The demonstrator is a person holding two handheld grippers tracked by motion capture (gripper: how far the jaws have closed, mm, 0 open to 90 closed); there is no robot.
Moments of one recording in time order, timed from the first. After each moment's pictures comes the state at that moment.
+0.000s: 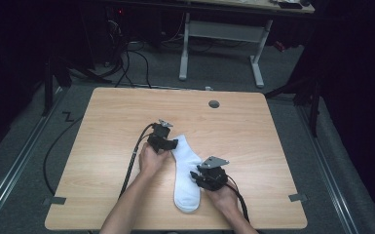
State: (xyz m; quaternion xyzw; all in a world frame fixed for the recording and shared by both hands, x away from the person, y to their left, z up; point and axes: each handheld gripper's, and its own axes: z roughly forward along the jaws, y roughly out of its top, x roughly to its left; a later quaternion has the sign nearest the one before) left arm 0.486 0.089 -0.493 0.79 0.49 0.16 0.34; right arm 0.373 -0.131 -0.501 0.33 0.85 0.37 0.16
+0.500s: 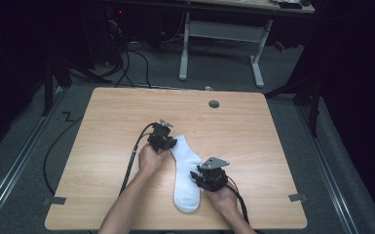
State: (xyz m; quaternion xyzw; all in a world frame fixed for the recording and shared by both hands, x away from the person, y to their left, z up) left arm 0.490 0.093 -0.490 0.80 0.47 0.12 0.35; right arm 0.371 -0.131 -0.503 0.34 0.85 0.37 0.16
